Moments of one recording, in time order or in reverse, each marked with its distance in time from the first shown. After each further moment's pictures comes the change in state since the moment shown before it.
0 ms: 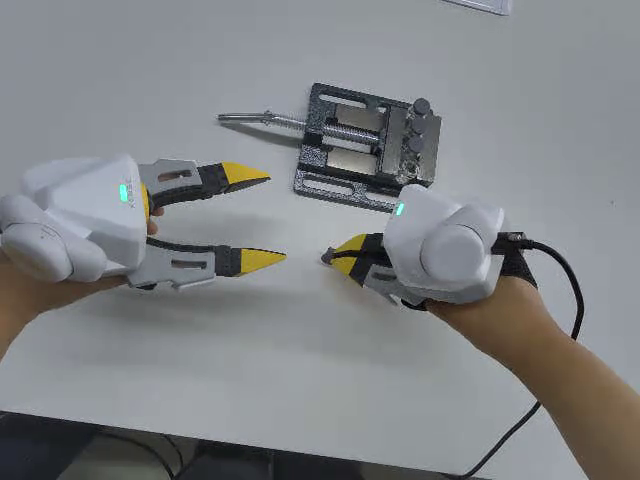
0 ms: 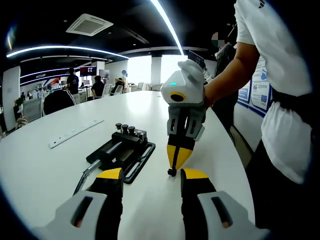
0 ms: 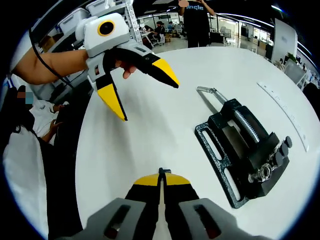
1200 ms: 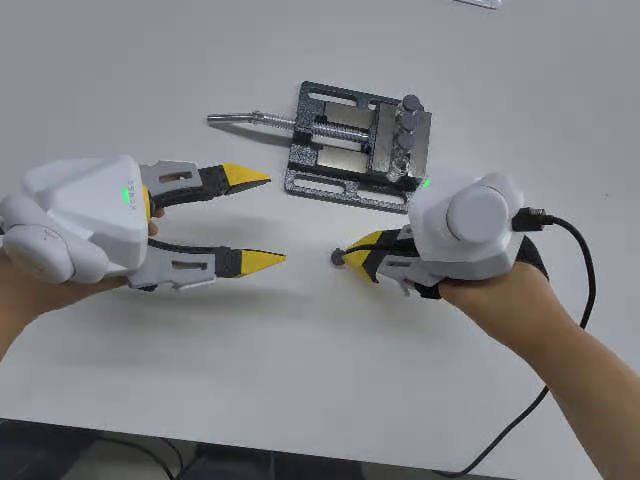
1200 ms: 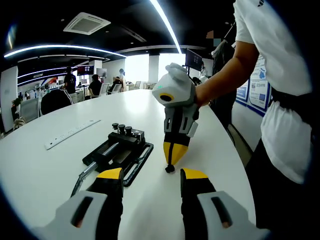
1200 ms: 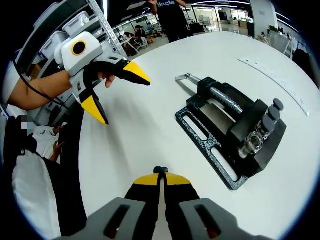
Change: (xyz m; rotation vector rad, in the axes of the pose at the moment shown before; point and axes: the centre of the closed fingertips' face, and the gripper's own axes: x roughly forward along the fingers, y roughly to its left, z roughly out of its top) left arm 0.011 -0.002 0.001 0.006 0.013 -0.021; right arm -0.009 -0.019 -0.016 0.194 -0.011 0.003
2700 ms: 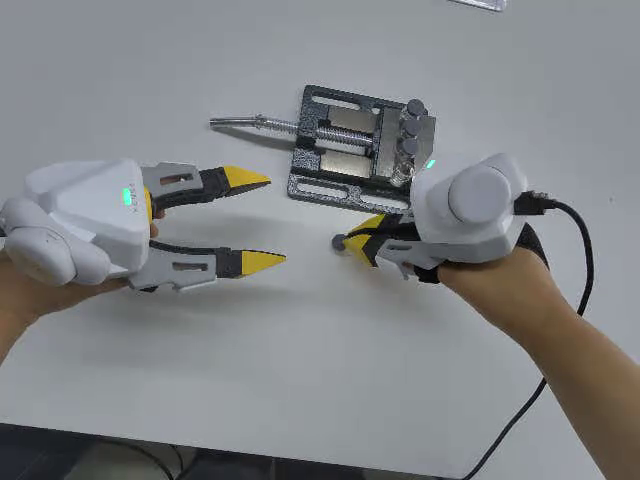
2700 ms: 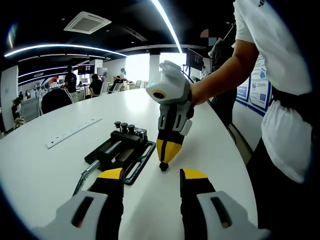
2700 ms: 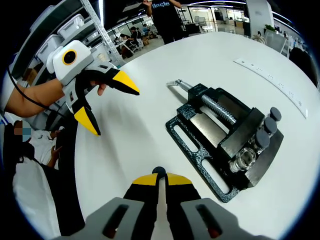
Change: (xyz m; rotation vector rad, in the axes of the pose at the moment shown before) left arm -0.002 0.006 -0.003 -0.004 0.005 0.006; right arm 0.004 -0.009 0.018 0.025 -0.010 -0.021
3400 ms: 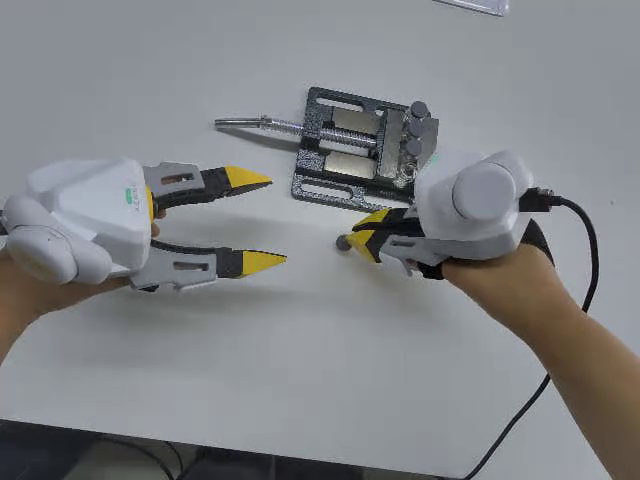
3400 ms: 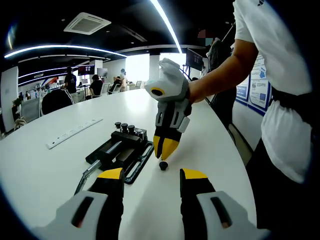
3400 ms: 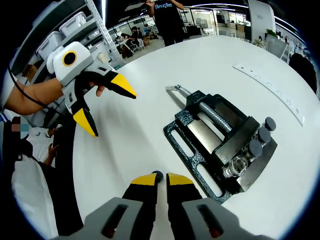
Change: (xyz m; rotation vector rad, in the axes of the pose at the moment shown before) left arm -0.006 -0.003 0.001 0.005 -0.003 0.002; right arm -0.008 -0.005 0.006 -0.034 -0.005 -0.030
